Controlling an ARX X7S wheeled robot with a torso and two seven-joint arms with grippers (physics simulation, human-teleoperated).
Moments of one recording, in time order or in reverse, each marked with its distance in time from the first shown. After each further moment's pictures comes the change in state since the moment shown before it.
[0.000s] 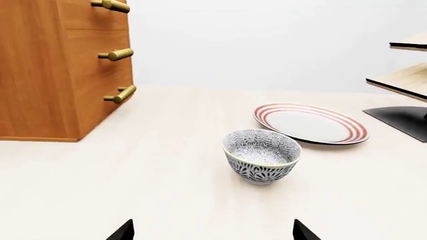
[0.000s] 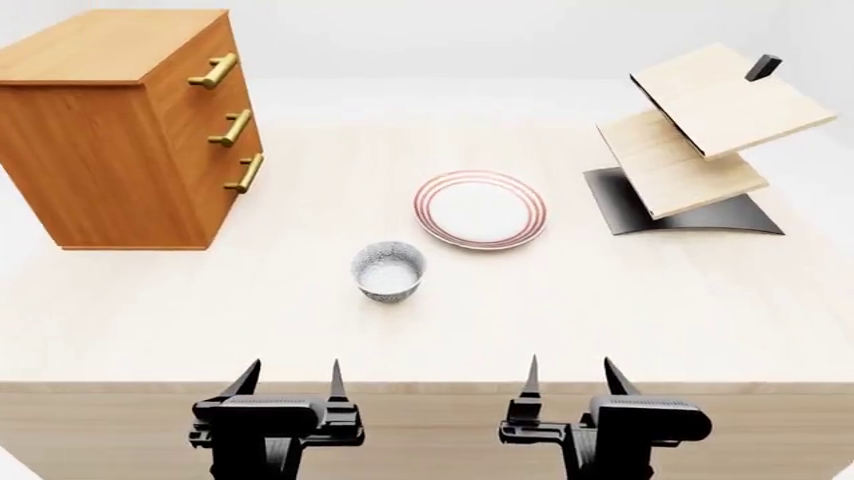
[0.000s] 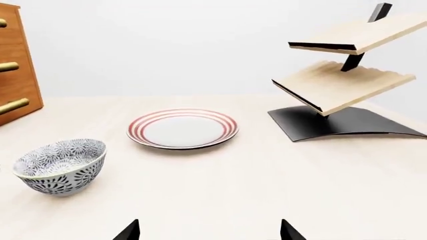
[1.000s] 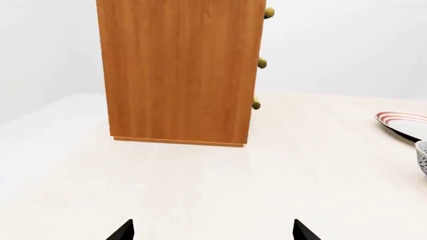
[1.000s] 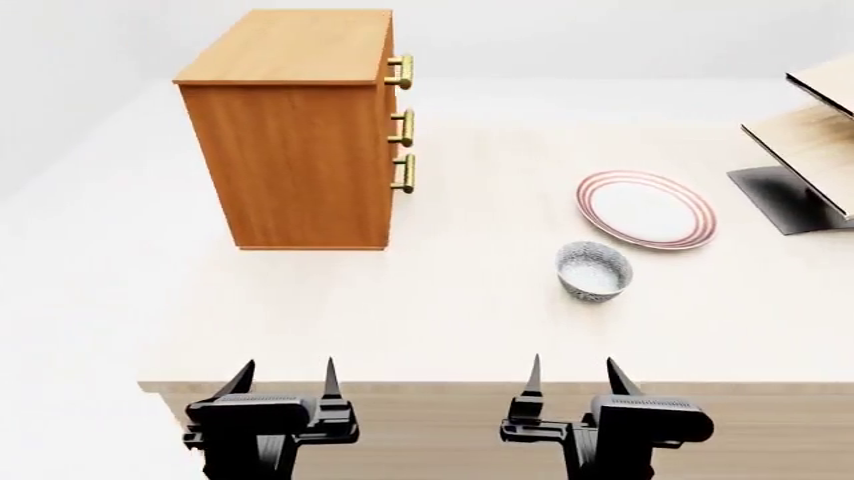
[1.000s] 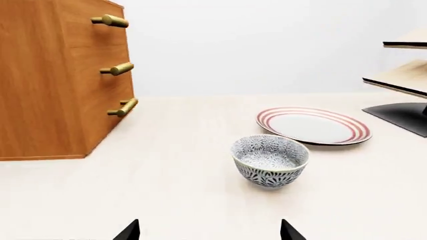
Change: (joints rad) left arm -0.001 -0.048 0.038 0.019 -0.075 -0.010 -0.057; right arm 0.005 0.042 -0.052 0.001 0.043 -0.010 0.069
